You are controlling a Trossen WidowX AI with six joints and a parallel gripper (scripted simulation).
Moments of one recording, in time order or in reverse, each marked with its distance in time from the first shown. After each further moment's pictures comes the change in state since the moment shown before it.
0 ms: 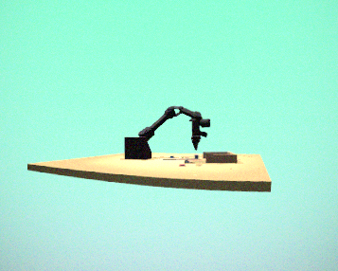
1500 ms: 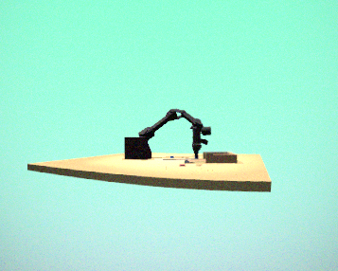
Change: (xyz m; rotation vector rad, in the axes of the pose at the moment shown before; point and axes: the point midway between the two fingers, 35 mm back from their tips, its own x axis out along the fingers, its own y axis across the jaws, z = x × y) arm 0.053 0.000 0.005 0.002 0.001 0.002
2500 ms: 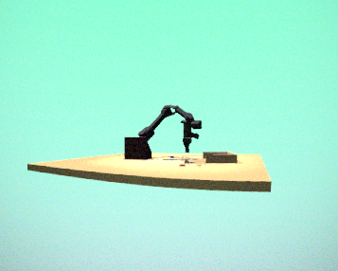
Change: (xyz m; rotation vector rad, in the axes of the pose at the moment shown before) arm -0.042 0.004 -0.065 0.008 0.001 0.007
